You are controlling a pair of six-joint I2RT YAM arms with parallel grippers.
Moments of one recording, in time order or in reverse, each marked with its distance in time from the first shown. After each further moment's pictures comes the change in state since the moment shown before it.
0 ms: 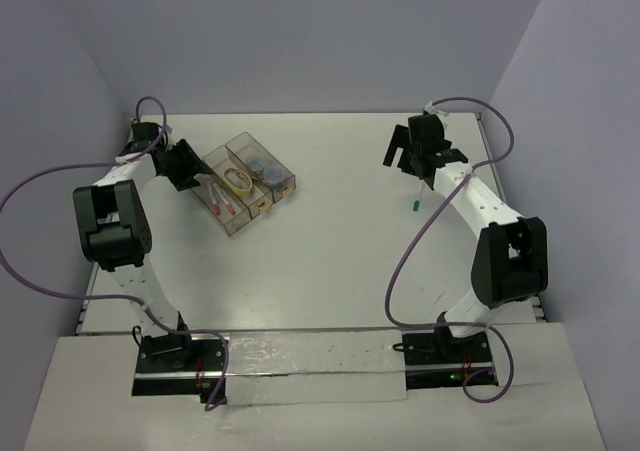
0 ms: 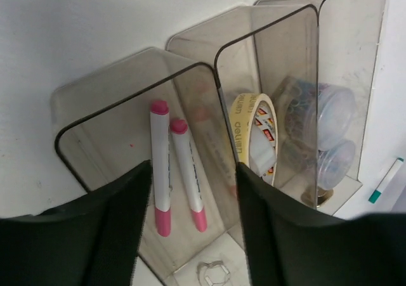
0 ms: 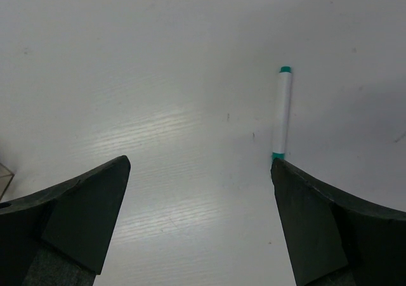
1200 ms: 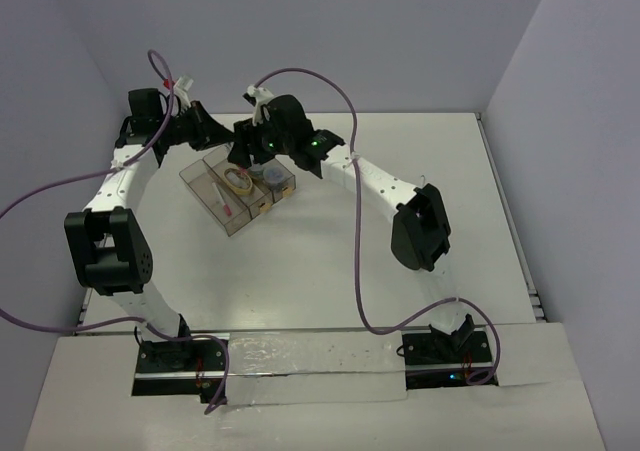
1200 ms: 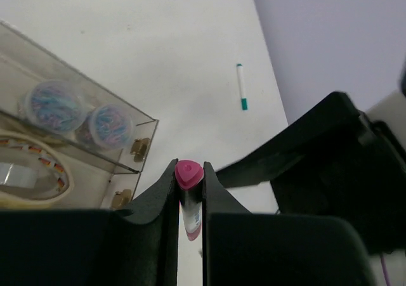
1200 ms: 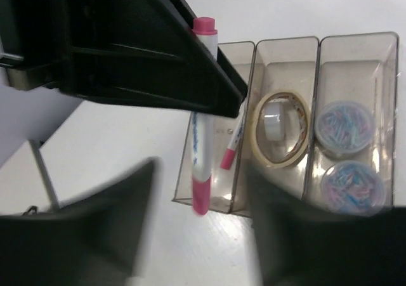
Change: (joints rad) left arm -0.112 -0.221 0.073 0.156 0.533 0.001; right arm 0.573 0.562 0.799 0.123 -0.530 -0.126
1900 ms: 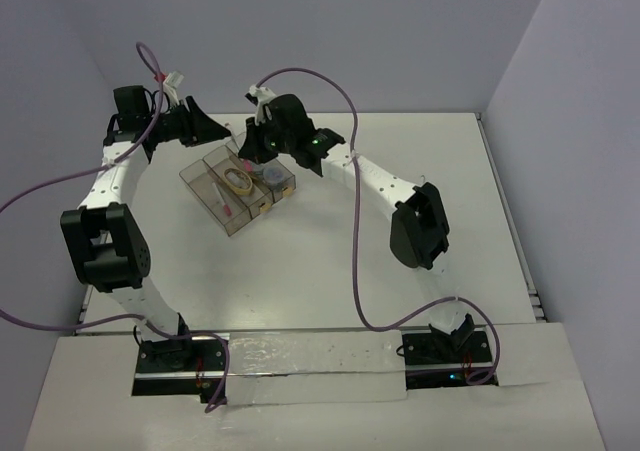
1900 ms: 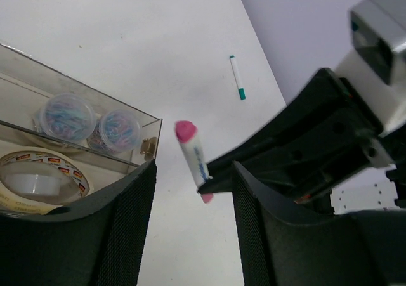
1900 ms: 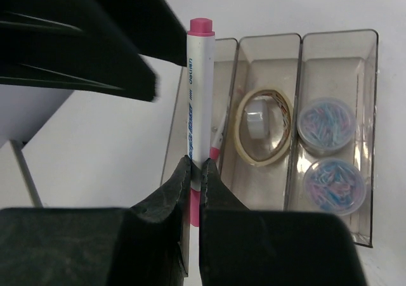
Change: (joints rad) left arm 0.072 0.033 0.053 -0.045 0.141 0.145; right arm -0.020 0.029 0.016 -0.035 0.022 -0.035
